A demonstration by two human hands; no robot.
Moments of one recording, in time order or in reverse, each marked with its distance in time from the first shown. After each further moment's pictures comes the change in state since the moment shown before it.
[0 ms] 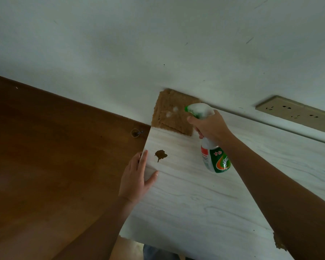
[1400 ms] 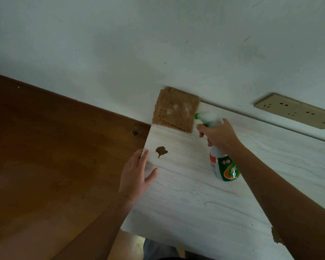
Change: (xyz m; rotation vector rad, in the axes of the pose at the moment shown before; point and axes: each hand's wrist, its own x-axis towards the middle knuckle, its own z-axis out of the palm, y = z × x) left_hand -0.005 0.007 -0.011 0.062 0.051 0.037; right_hand -0.037 0.019 -0.014 -0.067 0.060 0.028
